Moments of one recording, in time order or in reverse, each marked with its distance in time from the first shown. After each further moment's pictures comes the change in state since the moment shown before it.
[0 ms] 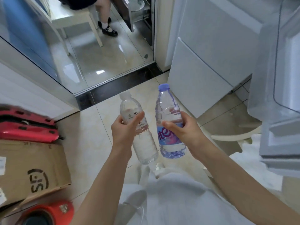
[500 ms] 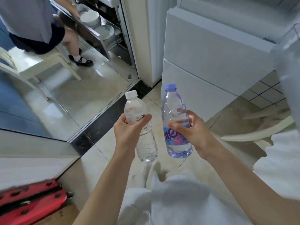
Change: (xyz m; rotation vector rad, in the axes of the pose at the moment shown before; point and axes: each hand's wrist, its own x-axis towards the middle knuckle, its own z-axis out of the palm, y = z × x) left_hand 0.183 0.158 0.051 0.219 -0.298 0.109; right_hand 0.152 -0.107 0.049 0.157 0.286 -0.034
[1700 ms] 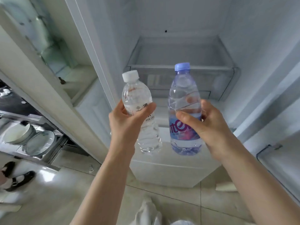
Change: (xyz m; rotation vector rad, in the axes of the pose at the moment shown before) left_hand 0.213 0.299 0.304 0.034 -0.598 0.478; right_hand 0.222 -0.275 -0.160 0.138 0.598 -0.434
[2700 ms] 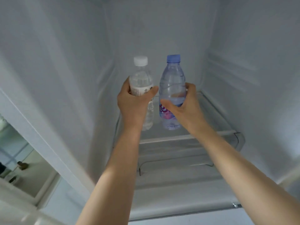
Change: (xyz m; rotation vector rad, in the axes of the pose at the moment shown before) left_hand 0.269 0.081 0.132 -0.035 -0.036 0.434; right_hand 0.265 -0.080 0.019 -0.228 0.340 -0.430
